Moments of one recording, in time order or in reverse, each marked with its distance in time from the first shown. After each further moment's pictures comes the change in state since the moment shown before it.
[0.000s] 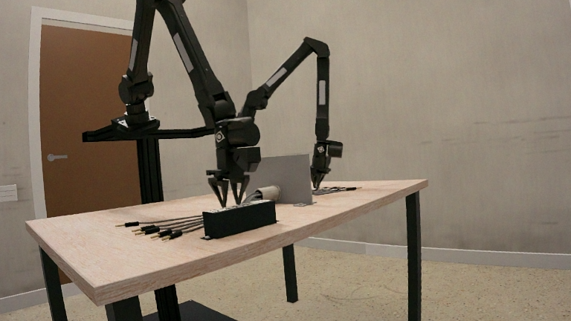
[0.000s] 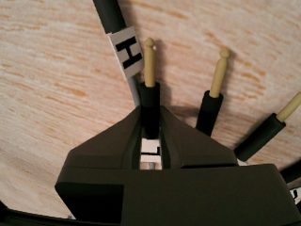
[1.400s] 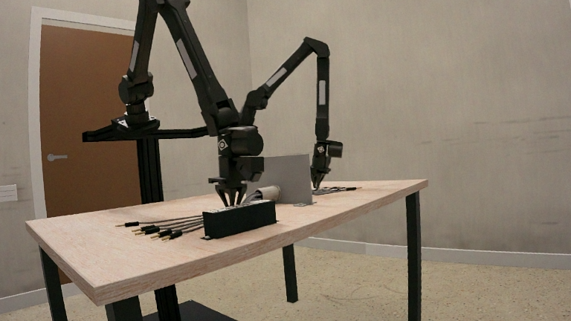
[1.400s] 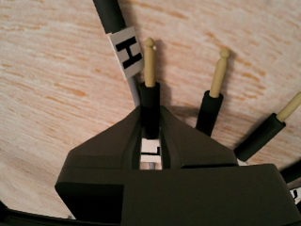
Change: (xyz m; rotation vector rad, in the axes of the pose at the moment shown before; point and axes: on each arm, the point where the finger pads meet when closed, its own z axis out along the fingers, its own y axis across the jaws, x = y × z) left arm 0.000 0.000 0.000 0.000 0.000 0.000; right arm -0.005 -0.001 0.021 0.004 0.032 -0.012
